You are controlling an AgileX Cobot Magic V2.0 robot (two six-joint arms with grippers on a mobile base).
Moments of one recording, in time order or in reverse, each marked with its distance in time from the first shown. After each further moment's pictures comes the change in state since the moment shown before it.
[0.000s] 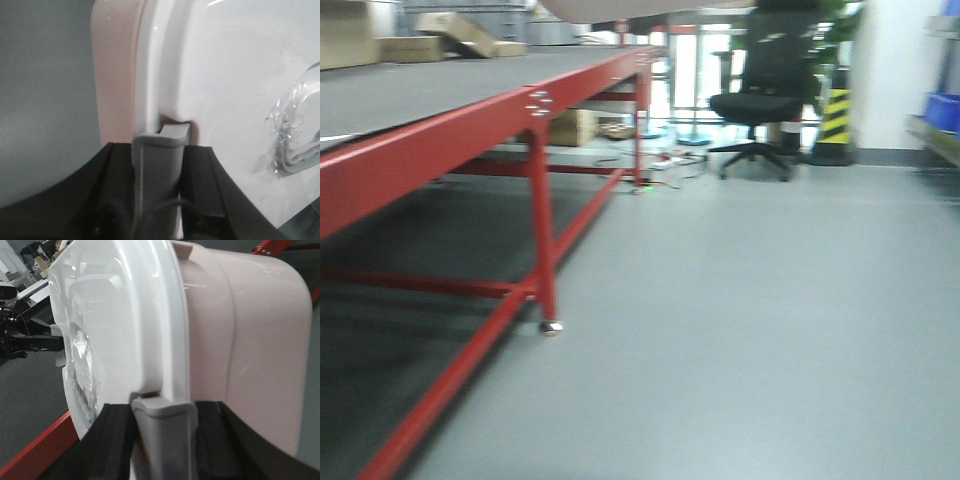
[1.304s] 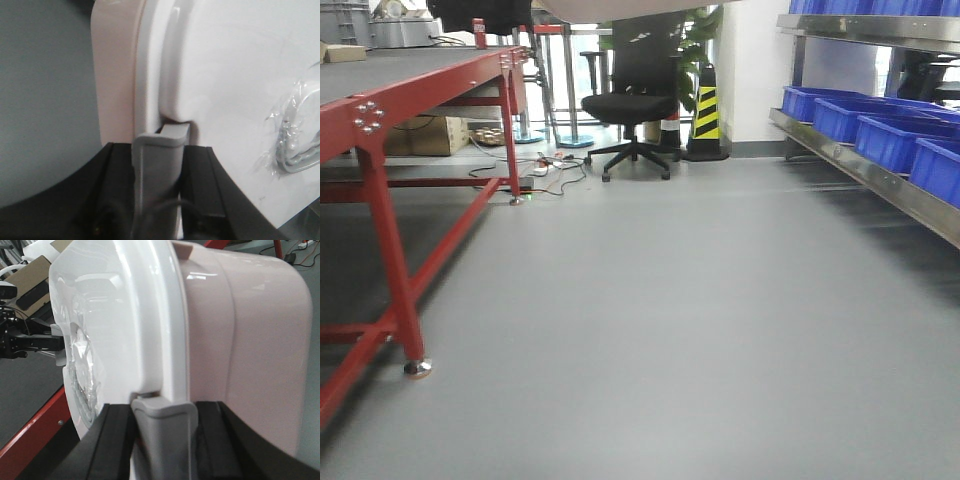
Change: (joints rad) left arm 0.000 0.000 0.000 0.002 0.002 0.000; right arm 0.000 0.000 0.000 0.000 0.004 -0.002
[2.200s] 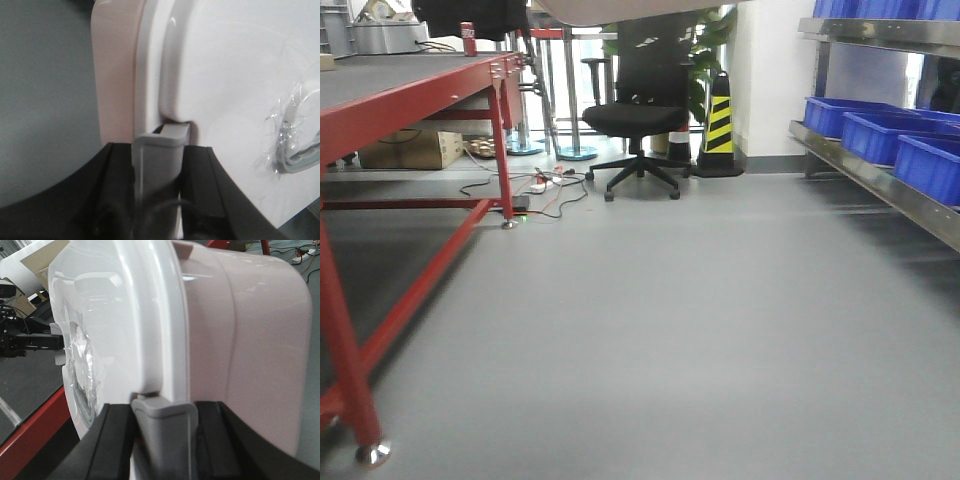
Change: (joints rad) left arm 0.000 0.000 0.000 0.002 0.000 0.000; right arm 0.000 0.000 0.000 -0.003 0.000 0.002
